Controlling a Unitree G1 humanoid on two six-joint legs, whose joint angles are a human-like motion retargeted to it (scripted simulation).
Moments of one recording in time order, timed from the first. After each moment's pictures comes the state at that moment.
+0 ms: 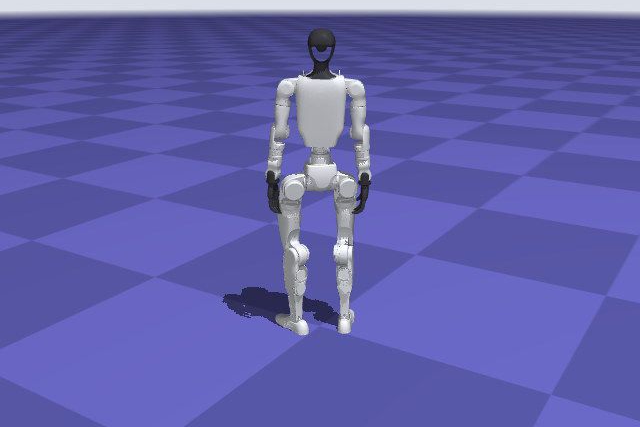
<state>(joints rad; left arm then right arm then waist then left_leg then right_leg) 0.08 0.13 0.22 1.55 0.60 -0.03 -0.16 0.08 -0.08 -0.45 1.49 -0.49 0.06 0.15 -0.21 0.01 -0.08 0.00 0.08 0.51 0.03 -0.07 -0.03 0.02 -0.06 -0.32 0.01 -0.10 -0.03</state>
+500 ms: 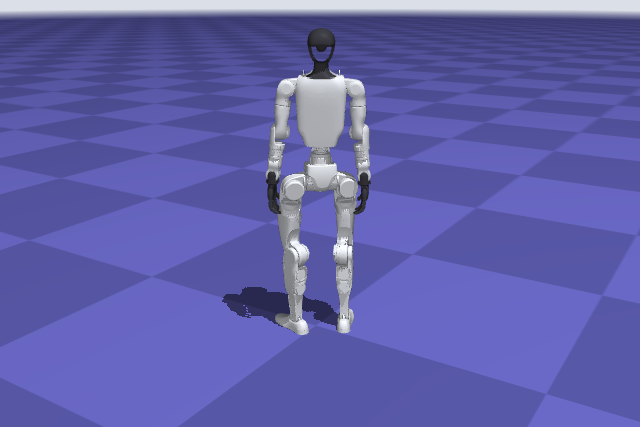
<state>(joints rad) 0.10 0.13 0.29 1.55 0.52 -0.06 -0.09 0.09 -0.07 -0.46 1.49 -0.47 0.02 0.09 -0.21 0.00 -0.08 -0.01 0.08 0.51 0.03 -0.06 -0.03 0.02 -0.06 -0.31 0.00 -0.09 -0.03</state>
